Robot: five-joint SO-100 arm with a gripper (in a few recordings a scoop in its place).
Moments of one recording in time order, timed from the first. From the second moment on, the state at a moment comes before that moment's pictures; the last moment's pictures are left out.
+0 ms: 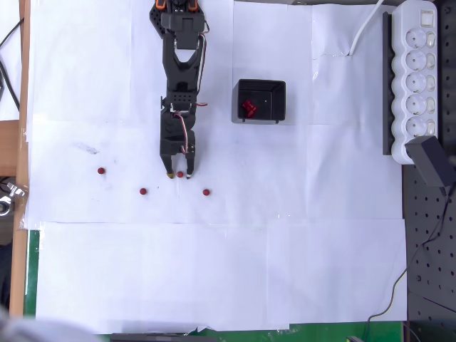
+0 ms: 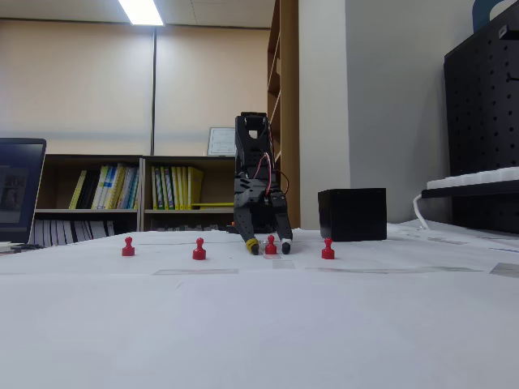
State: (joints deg) arm -1.1 109.1 57.6 -22.5 -88.2
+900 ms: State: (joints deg) arm -1.4 109.1 57.1 -22.1 -86.0
